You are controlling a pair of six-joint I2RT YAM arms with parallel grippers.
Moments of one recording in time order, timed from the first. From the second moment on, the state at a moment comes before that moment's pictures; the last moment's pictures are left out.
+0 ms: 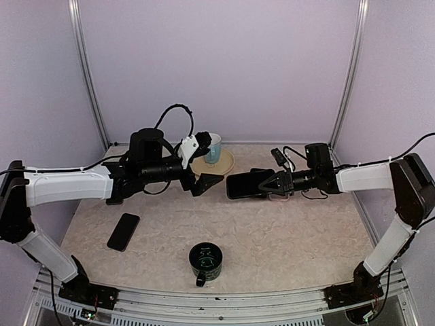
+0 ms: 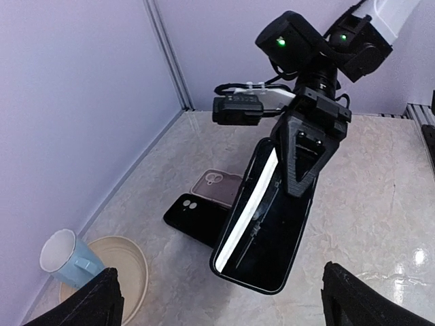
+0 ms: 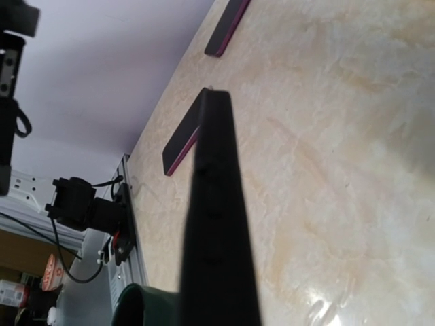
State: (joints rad) left arm -0.78 1.51 1.01 0.28 0.28 0.30; right arm 0.37 1.64 0.87 0.22 -1.03 0.48
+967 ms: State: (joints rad) left arm -0.93 1.77 1.20 0.11 0.17 0.63; right arm 0.47 1.65 0.96 0.12 -1.03 0.44
